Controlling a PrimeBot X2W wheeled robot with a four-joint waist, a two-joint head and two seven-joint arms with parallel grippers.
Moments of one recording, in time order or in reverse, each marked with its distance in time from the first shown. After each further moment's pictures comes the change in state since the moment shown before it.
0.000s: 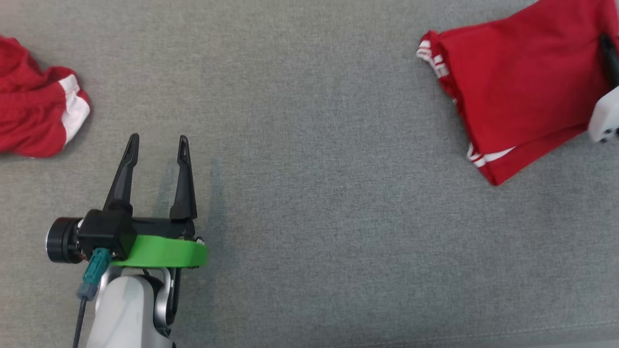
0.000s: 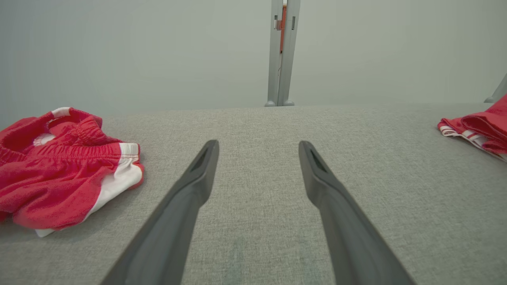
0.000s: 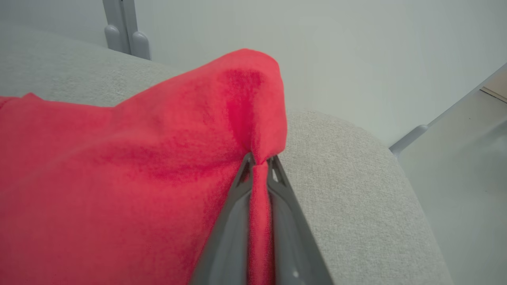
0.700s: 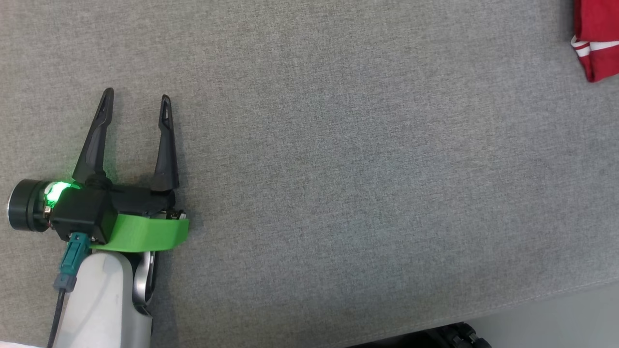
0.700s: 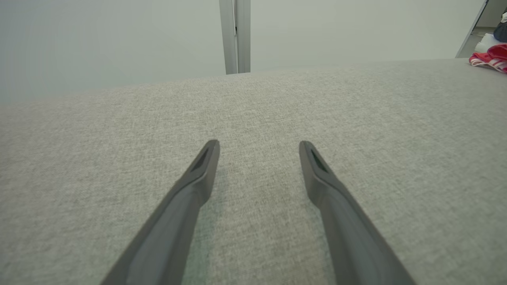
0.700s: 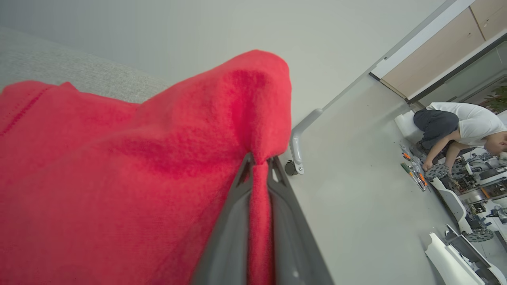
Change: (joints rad) left arm -0.083 0.059 -0.013 -0.075 0.062 -0.018 -0.001; right arm -0.257 -0.259 0.071 0.027 0.086 0.000 0.003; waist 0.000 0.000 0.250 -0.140
